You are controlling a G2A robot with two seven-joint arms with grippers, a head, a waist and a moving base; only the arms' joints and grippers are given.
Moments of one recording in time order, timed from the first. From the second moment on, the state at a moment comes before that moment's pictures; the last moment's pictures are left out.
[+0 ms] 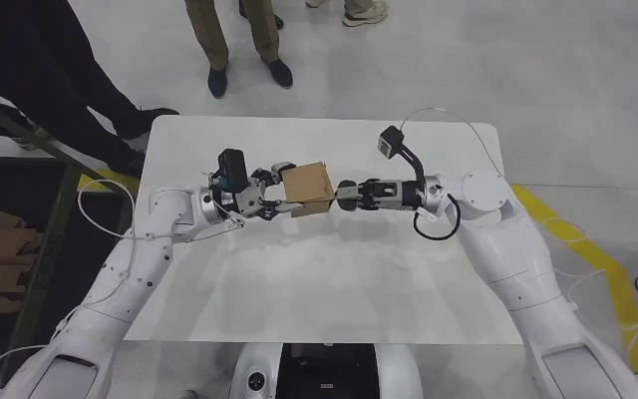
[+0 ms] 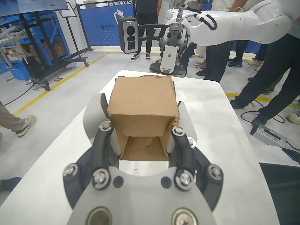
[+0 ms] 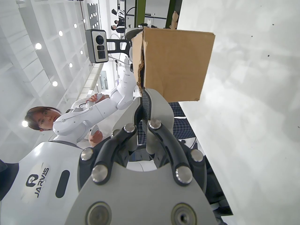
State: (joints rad) left arm 1.10 -0.96 -1.14 -1.42 1.30 -0.98 0.45; right arm -0.88 -1.21 1.04 -1.34 0.39 -0.10 1.18
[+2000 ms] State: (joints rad) left arm 0.97 -1.05 -0.90 -1.05 1.49 -0.87 0.65; right arm -0.99 -1.16 1.12 -1.41 0.32 -0.25 1.17
